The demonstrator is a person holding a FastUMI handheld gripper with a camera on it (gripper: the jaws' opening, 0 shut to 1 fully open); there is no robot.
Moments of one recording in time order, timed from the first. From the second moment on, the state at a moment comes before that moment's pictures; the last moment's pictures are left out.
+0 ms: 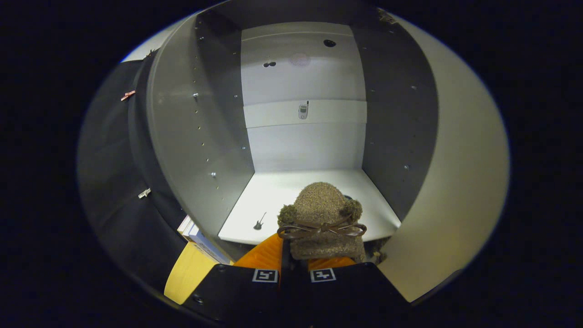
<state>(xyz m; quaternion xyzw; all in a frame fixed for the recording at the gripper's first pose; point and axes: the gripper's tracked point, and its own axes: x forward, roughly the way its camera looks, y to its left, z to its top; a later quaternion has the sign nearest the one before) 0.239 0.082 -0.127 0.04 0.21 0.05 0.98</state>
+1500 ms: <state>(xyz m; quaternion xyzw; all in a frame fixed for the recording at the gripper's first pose) 0.395 0.088 -0.180 0.08 0.31 0.03 0.95</state>
